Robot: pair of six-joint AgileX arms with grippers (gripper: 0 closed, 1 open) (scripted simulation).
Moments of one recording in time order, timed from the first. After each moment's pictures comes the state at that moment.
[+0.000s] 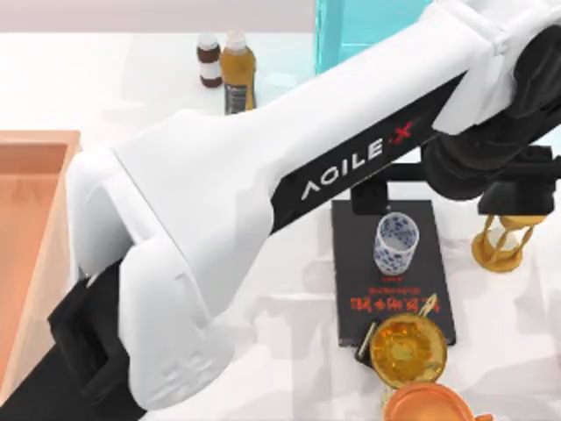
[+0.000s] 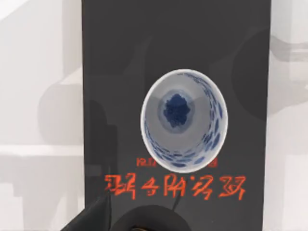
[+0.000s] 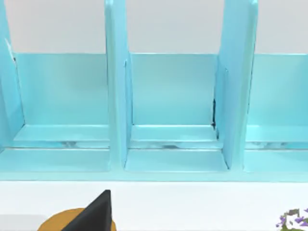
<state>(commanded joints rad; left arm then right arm) -1.02 2.49 2.58 -1.50 -0.24 -0.97 0.00 0.00 0.00 0.00 0.00 0.00</state>
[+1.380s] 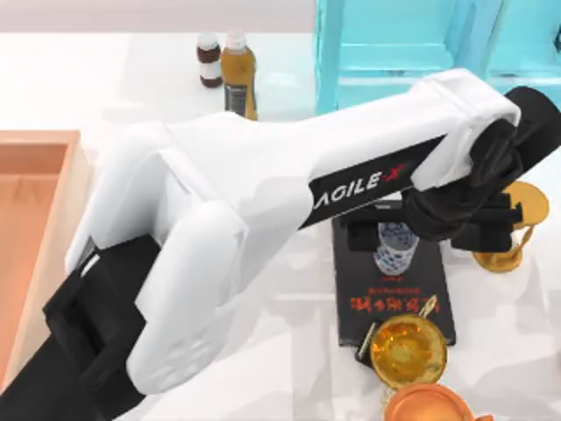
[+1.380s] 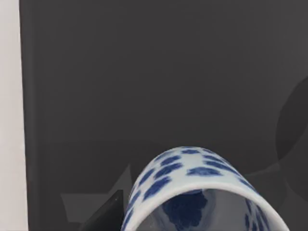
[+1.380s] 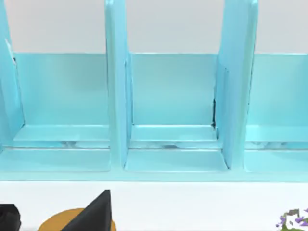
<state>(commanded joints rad) -0.98 2.50 2.22 -1.11 -0.24 -0.92 0.00 0.00 0.00 0.00 0.00 0.00</state>
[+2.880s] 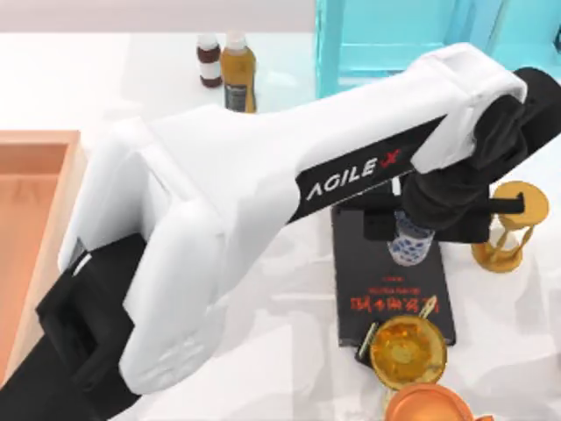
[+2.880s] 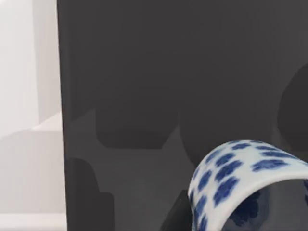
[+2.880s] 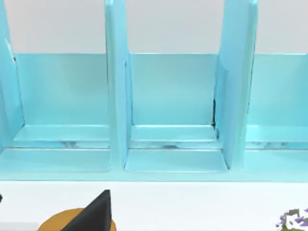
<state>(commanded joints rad) -0.98 2.47 2.28 -1.21 -0.24 -0.91 0.00 0.00 0.00 0.00 0.00 0.00</state>
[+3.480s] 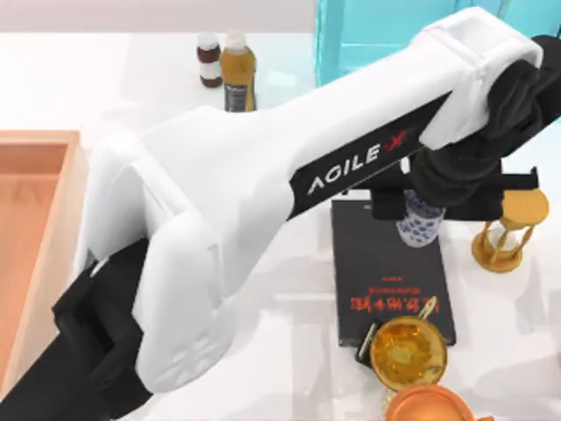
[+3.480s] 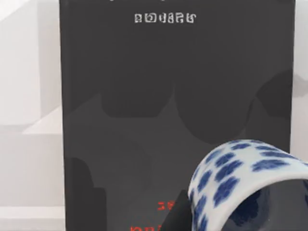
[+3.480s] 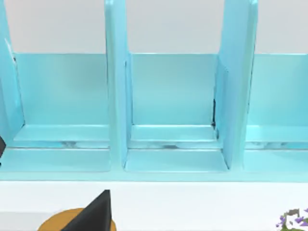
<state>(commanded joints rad) -0.98 2.52 2.47 -1.34 -0.24 -0.92 0.00 0.00 0.00 0.00 0.00 0.00</state>
